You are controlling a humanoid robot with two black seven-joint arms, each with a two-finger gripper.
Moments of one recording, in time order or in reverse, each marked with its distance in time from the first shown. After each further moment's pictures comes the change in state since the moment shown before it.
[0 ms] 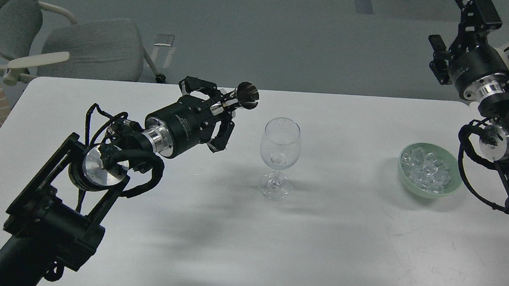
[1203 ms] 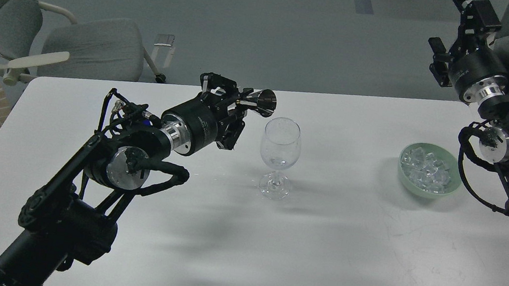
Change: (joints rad) left arm -0.053 -0.016 0.074 -0.026 0.257 -0.002 0.020; right arm -0.007 -0.001 0.000 -0.001 -0.001 0.000 0.000
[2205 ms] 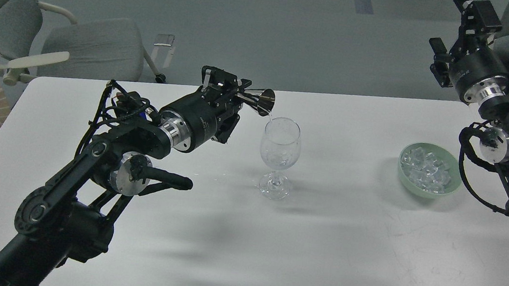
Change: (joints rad) left arm 0.001 0.027 0.041 -0.077 0.241 -0.011 0.000; right arm -0.002 -0.001 0.000 -0.002 -0.001 -0.001 0.001
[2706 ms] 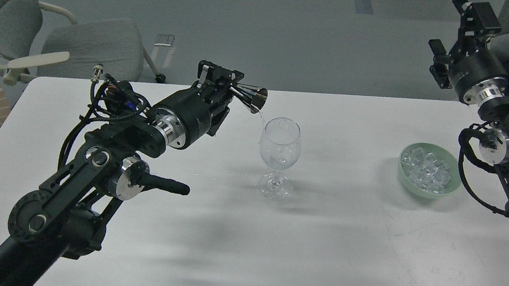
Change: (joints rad) left arm 0.002 0.020 0.003 -0.029 0.165 -0.007 0.000; right arm -0.004 0.001 0.000 0.000 0.000 0.001 0.000
